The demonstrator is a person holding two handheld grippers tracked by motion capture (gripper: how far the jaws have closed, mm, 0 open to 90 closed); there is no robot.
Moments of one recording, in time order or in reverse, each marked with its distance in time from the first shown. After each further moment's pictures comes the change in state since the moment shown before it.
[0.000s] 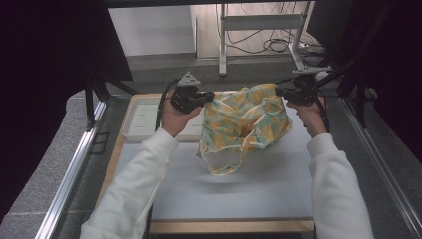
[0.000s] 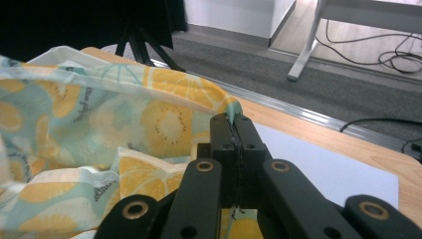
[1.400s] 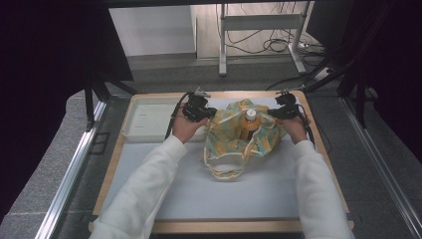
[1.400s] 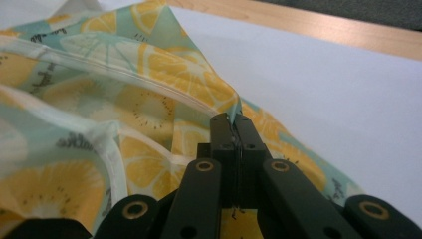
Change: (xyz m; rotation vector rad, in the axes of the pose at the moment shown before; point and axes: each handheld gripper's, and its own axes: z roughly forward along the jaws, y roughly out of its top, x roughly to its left) left arm 0.012 -0.051 0.068 0.230 0.016 -0.086; right arm -0.018 -0.069 0.088 0.266 -0.036 0.092
